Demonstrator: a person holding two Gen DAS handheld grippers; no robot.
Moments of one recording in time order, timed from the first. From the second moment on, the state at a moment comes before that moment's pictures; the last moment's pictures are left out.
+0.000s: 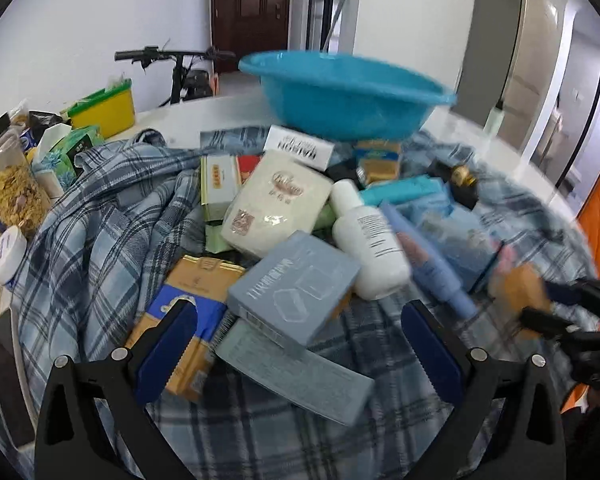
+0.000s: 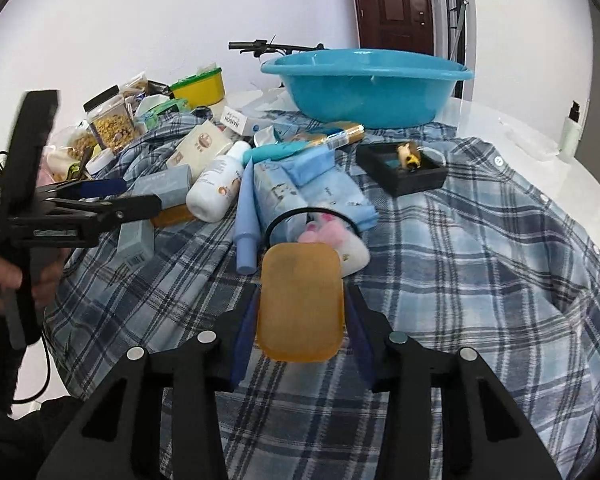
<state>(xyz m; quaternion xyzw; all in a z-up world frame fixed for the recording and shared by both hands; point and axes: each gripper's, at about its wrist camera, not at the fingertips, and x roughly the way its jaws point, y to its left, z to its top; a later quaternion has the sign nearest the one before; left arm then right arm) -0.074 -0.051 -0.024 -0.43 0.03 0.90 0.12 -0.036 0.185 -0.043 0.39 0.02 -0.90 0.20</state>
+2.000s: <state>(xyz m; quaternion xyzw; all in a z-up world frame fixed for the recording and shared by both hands) -0.066 0.007 -0.008 -0.35 -0.01 0.93 0.11 -0.069 0.222 -0.010 0.35 0.00 -0.93 0.13</state>
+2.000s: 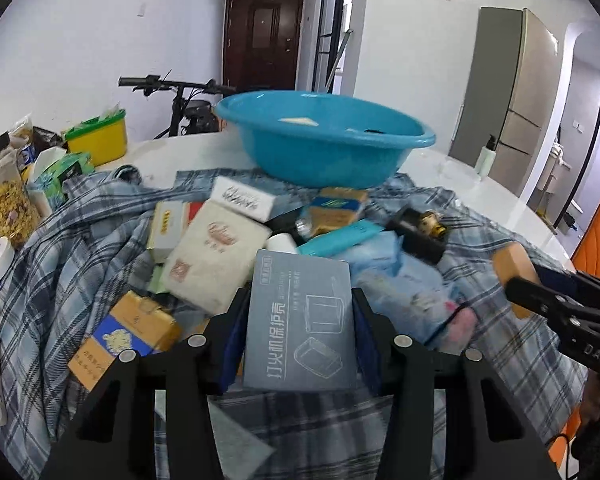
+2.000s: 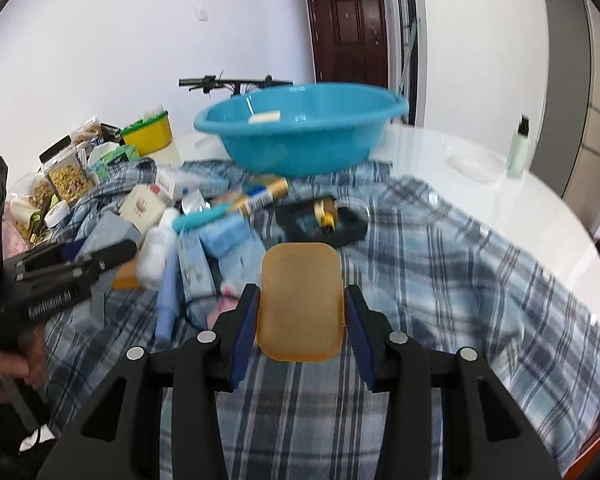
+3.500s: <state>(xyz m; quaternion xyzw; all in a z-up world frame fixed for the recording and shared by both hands) -0.081 0.040 0.137 -0.19 -0.01 0.97 0.13 -0.095 0.187 0.122 0.16 0.04 -0.98 0.14</state>
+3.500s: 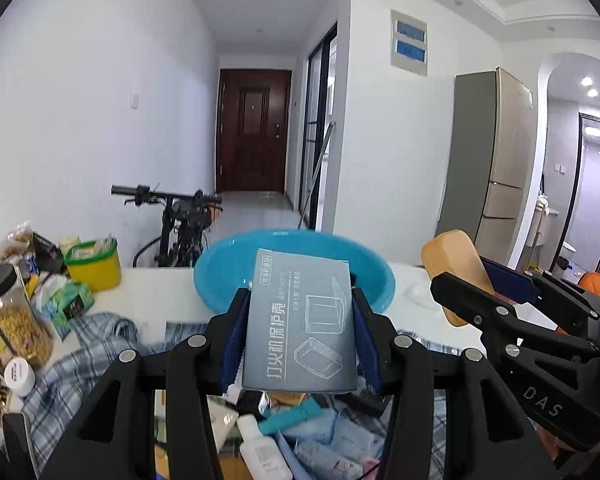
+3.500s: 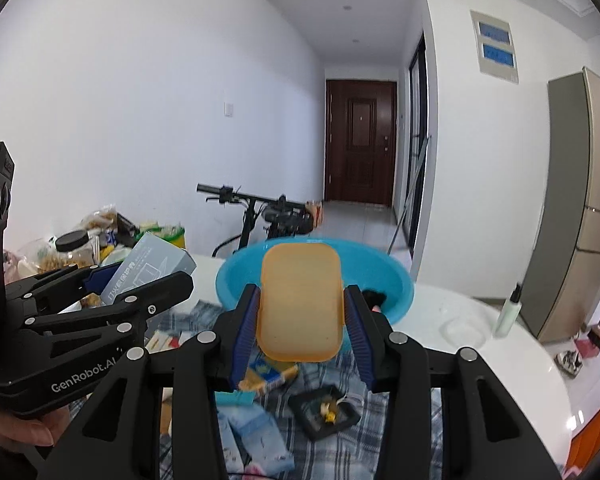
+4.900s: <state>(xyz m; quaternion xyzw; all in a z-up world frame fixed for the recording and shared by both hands) -0.365 0.037 0.132 -0.23 -0.04 0.96 0.14 -0.347 0.196 0.123 0.21 0.01 -0.97 0.11</state>
